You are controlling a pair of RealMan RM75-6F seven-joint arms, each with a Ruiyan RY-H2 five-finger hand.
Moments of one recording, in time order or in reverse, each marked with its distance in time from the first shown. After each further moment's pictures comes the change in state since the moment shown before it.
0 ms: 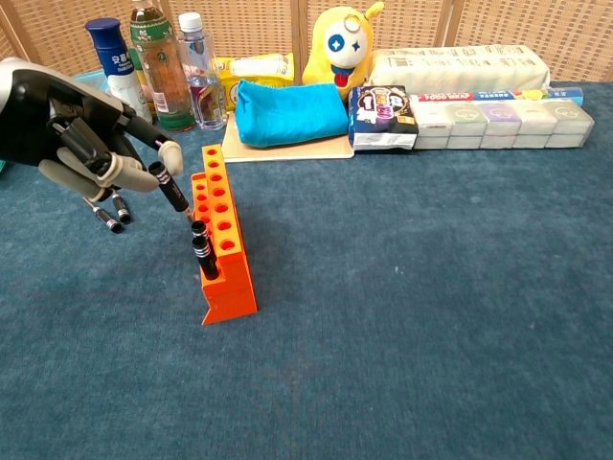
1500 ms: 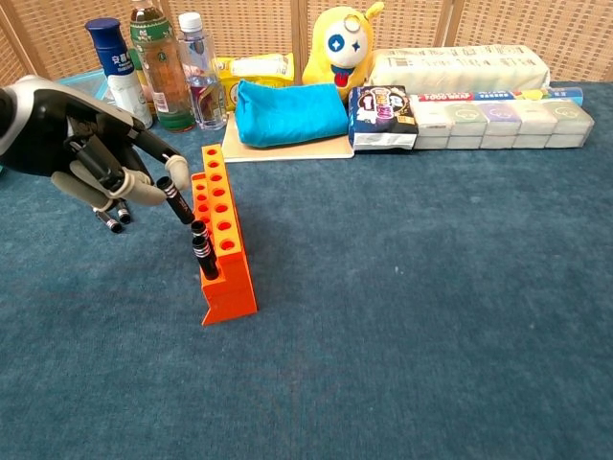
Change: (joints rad) left arm -0.089 -0.054 0.096 -0.004 -0.113 0.107 0.098; right arm -0.003 0.007 0.003 0.000 0.001 0.004 0.016
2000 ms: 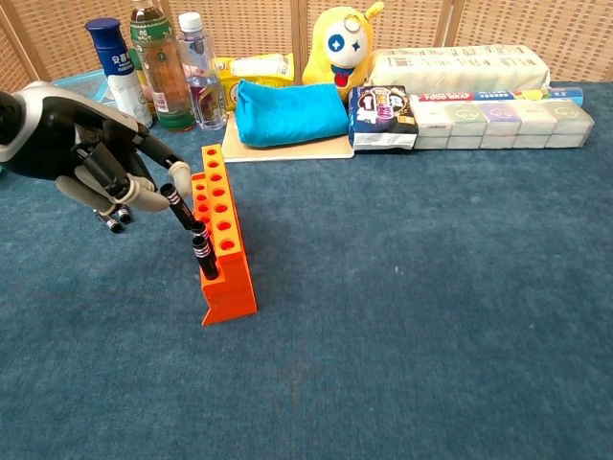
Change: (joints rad) left arm -0.047 -0.021 0.039 -0.014 -0.071 0.054 0.061; right arm 0.001 0.002 0.000 -0.001 0.000 -0.003 0.005
